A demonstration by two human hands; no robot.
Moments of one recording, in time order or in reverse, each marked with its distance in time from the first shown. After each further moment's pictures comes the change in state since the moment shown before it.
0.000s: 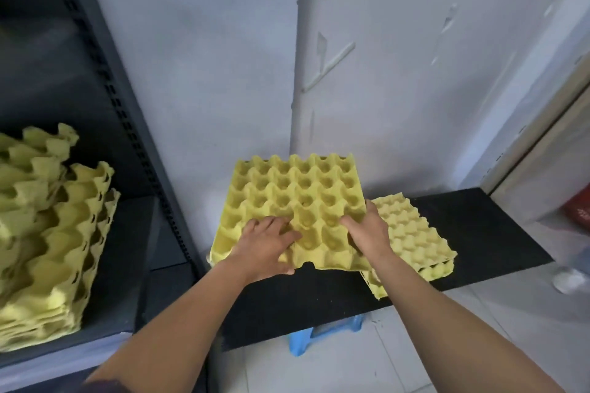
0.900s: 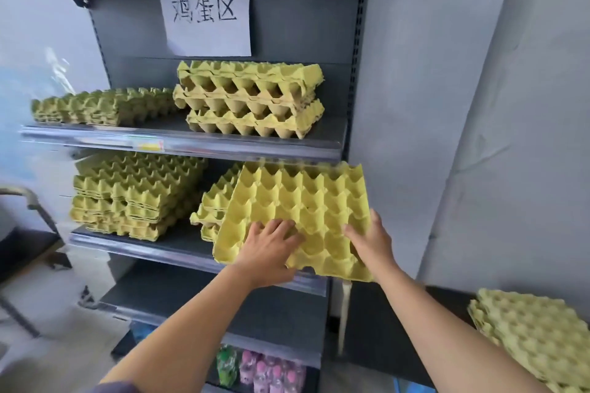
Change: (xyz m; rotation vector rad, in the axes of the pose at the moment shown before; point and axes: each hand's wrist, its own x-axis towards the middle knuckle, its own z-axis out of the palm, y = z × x) left_hand -0.386 -0.031 -0.132 0.270 0.247 -0.488; right_hand -0.302 -0.183 0.084 0.152 -0.346 -0.521
